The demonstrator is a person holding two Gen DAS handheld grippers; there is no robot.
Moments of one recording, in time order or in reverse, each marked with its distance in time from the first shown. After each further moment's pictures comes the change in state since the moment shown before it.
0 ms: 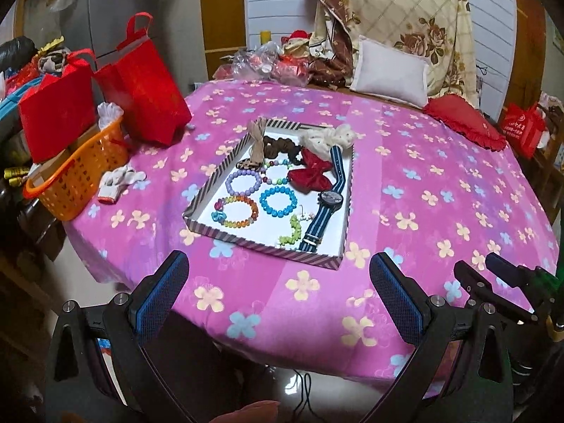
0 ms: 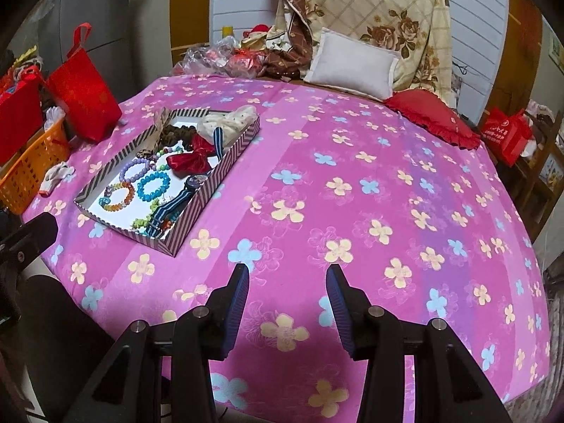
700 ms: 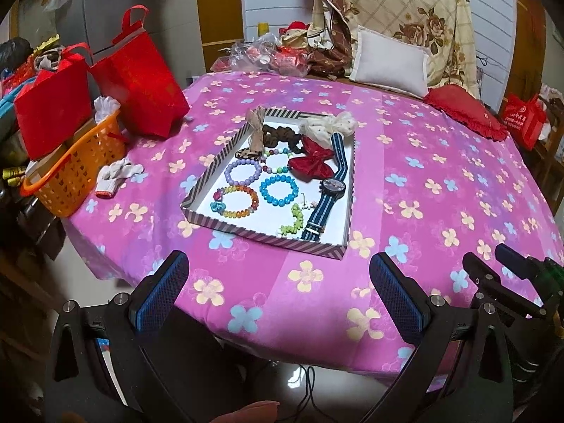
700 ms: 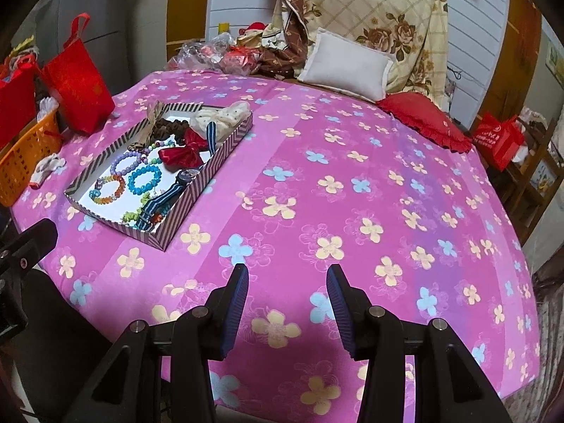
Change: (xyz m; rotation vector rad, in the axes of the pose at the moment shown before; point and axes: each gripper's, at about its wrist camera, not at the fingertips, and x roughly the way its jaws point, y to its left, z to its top) left arm 0.008 0.000 -0.005 0.022 0.034 0.003; right arm -0.001 0.005 -0.005 -0.028 0.000 -0.057
